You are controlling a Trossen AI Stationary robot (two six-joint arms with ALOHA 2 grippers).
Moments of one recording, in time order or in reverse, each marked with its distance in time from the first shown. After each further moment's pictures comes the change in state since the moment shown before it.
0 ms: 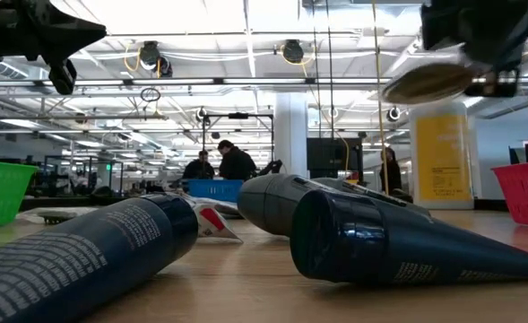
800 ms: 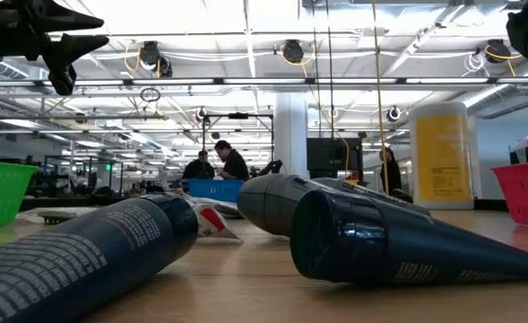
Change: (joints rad) left arm 0.000 0.000 0.000 0.000 -0.008 -0.034; right arm 0.505 0.026 0.001 -0.231 0.110 0.605
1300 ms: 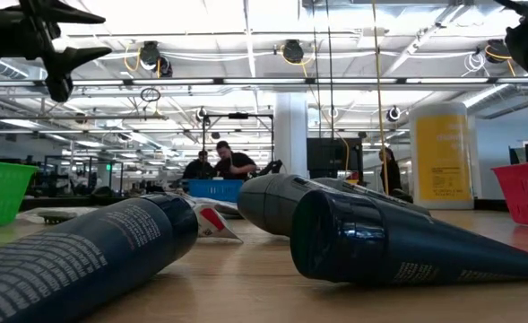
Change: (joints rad) left arm 0.000 0.000 0.000 0.001 -0.061 -0.242; right arm 0.008 0.120 0.000 0.042 -0.002 0.038
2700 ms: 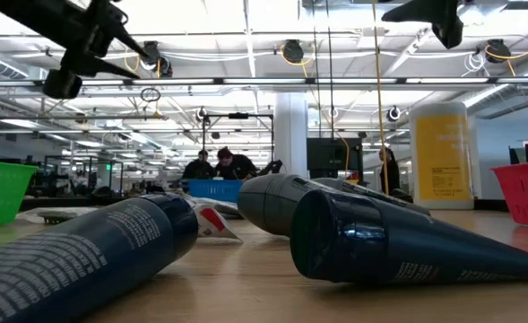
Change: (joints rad) left arm 0.000 0.733 0.385 -0.291 0.018 -0.700; right arm -0.266 -0.206 0.000 0.644 0.858 -0.838
